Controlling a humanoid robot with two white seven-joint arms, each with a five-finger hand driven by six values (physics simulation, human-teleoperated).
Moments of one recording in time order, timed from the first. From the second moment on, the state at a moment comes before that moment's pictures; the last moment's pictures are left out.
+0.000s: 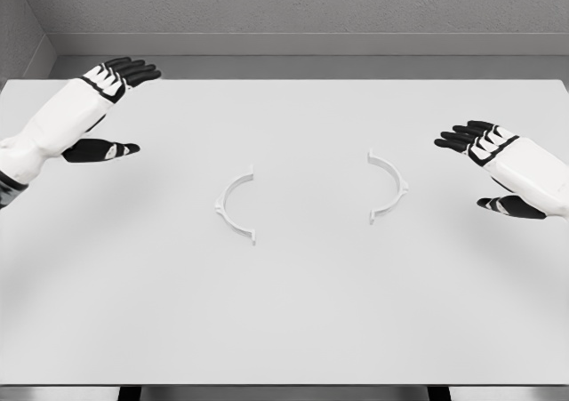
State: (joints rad) left arm -0.33 0.77 -0.34 -1.51 -0.38 -0.61 0.05; right arm 0.02 -0.76 -0.05 -1.73 0.47 -0.61 0.24
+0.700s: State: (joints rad) left arm -0.33 0.76 -0.46 -1.43 -0.39 -0.61 0.05; right arm -0.37 -0.63 0.26 -1.42 0.74 -0.61 0.26
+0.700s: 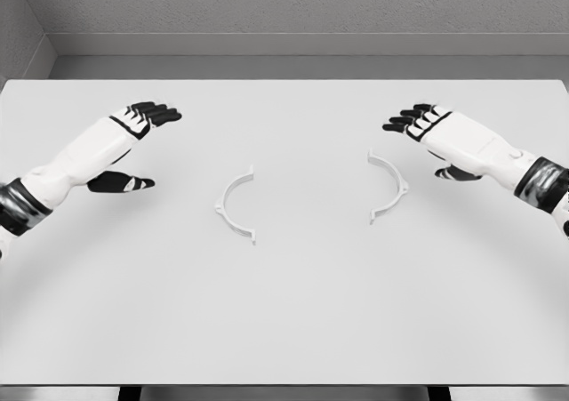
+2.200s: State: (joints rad) left arm -0.45 0.65 -0.66 -1.31 -0.46 -0.61 0.05; right arm -0.44 -0.54 0.39 -1.29 0.80 -0.57 0.27
